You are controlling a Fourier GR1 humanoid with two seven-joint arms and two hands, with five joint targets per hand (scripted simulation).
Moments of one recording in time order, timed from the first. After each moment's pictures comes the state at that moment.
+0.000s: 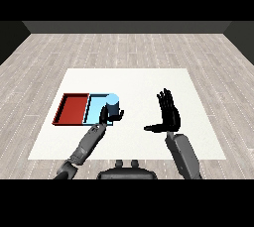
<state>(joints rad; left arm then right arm) -0.46 0.05 -0.34 -0.92 0.15 0.43 -0.36 -0.14 -0.17 0.23 -1.76 -0.40 -0.14 -0.23</state>
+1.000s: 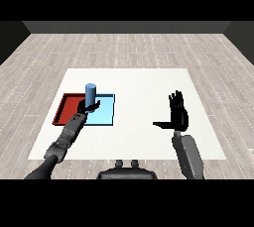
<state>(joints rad) -0.74 0.26 -0.11 -0.30 0.12 0.38 -0.19 -0.10 -0.18 0.09 -1.67 -0.41 -0.11 -0.26</state>
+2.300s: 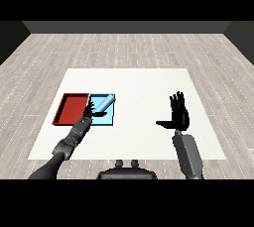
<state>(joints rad) -0.81 0.17 -0.10 -0.09 0.03 0.49 -0.12 -0.11 -0.16 0.03 -1.59 -0.45 -0.03 -0.30</state>
